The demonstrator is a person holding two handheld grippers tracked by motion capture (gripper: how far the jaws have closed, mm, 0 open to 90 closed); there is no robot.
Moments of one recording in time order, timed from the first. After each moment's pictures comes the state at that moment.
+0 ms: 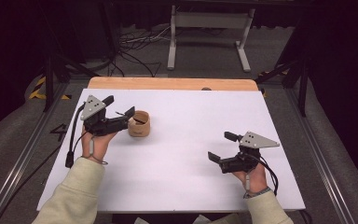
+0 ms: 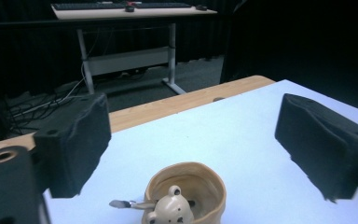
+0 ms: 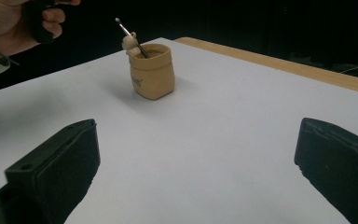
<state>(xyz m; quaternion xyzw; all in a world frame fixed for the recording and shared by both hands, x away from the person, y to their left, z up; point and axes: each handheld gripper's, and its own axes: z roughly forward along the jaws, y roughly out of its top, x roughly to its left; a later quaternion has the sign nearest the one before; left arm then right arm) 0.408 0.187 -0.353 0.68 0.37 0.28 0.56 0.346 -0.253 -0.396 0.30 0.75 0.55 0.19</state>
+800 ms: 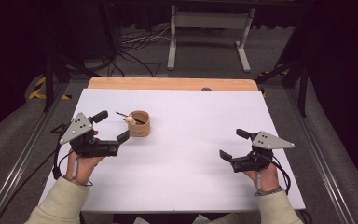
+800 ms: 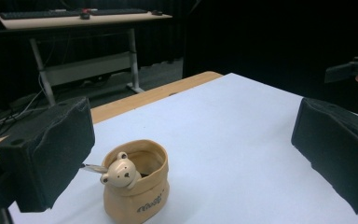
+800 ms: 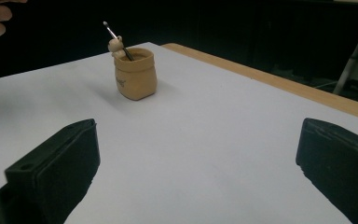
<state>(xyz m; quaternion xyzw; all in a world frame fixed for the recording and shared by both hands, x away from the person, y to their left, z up) 0.349 0.203 -0.350 0.71 0.30 0.24 0.59 0.342 -0.283 -0.388 0.28 0.75 0.55 0.22</state>
